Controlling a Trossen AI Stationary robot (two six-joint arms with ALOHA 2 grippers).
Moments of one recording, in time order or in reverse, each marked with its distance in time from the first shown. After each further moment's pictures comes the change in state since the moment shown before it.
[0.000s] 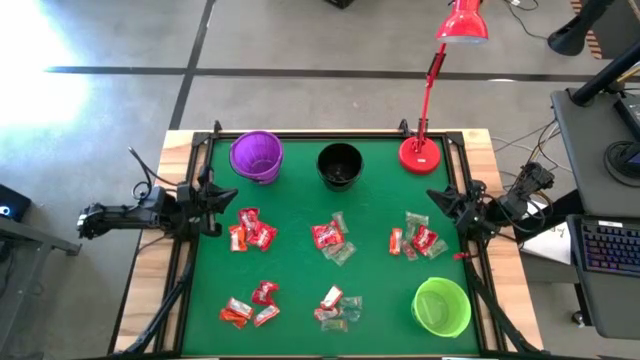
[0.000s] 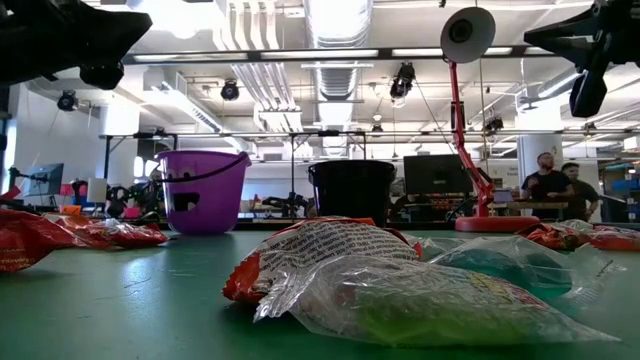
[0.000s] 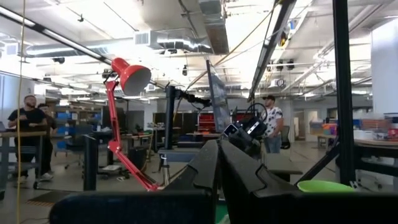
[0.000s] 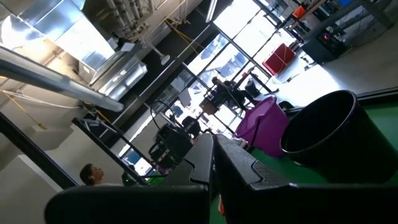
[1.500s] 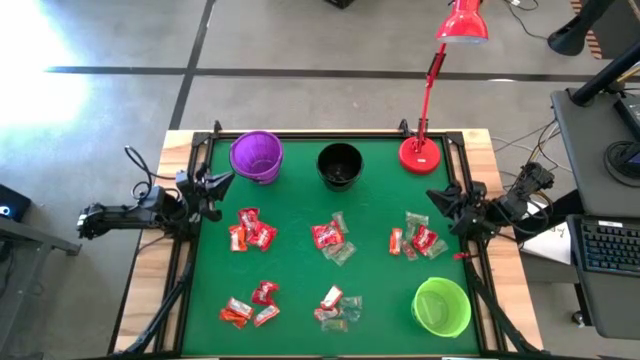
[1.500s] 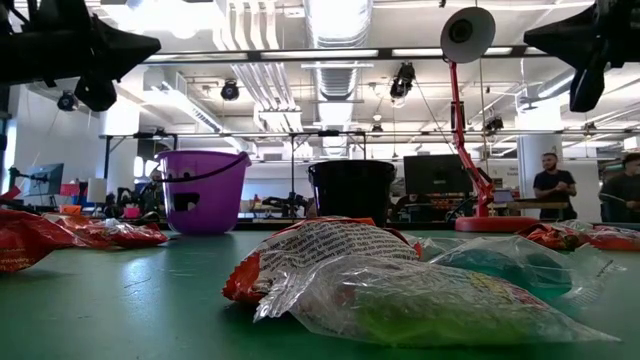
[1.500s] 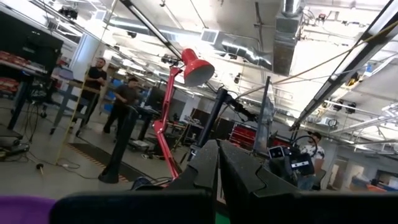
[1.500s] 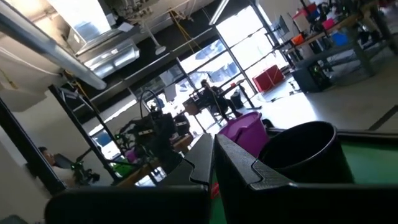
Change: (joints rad) left arm 0.001 0.000 0.000 0.006 -0.294 -0.271; right arm 0.000 0.000 0.001 -0.008 0.000 -0.266
